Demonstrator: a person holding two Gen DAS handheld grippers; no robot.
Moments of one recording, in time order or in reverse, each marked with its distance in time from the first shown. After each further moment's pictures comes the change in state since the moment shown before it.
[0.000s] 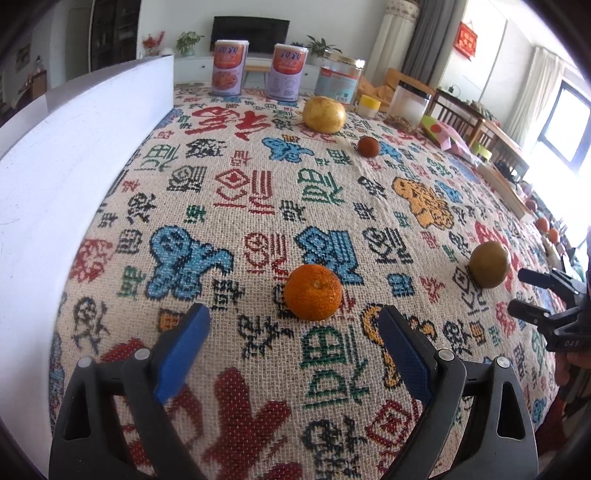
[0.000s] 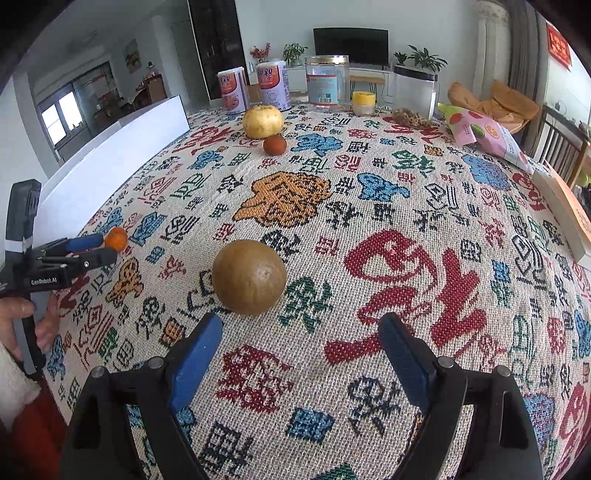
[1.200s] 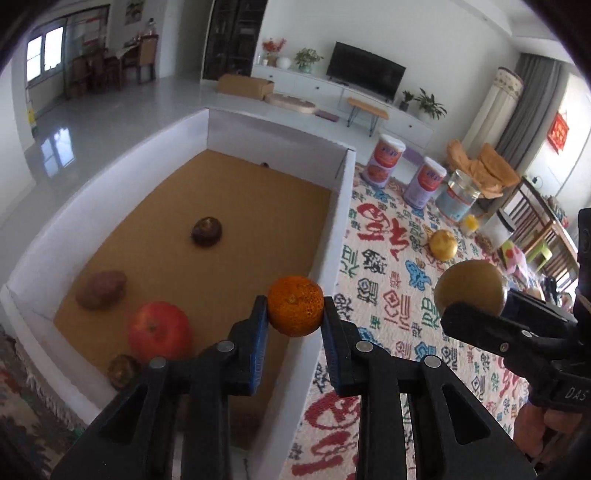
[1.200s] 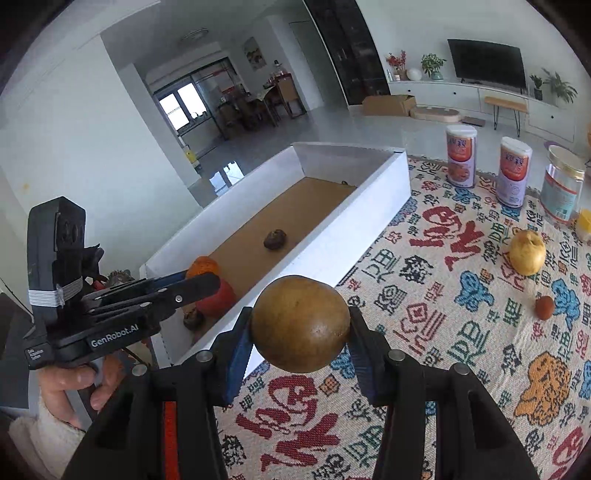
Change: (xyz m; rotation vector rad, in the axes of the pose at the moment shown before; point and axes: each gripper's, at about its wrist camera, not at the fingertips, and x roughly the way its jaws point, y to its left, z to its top) left arm -0.139 0.160 0.073 -0.380 -0.056 0.261; right arm -0.008 0.257 0.194 -0.177 -0.032 0.563
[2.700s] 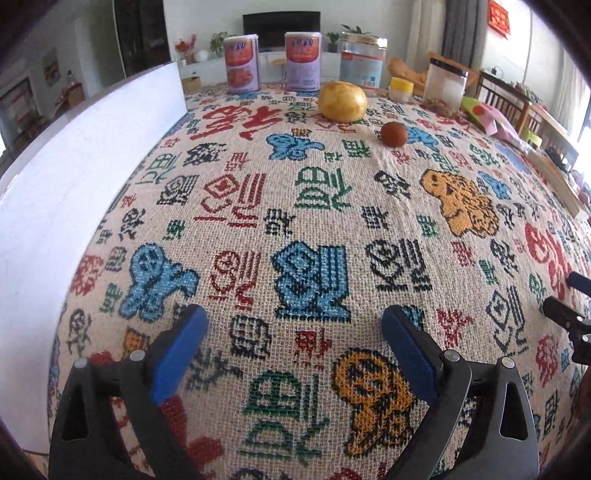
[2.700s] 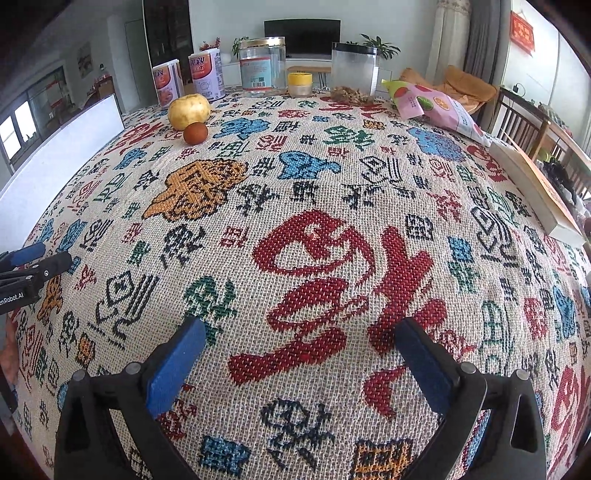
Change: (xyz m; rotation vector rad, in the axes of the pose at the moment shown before) left arm 0.116 -0.204 -0.141 0.380 0.037 -0.014; right arm -0.130 -0.235 -0.235 0.304 0.029 -0.723
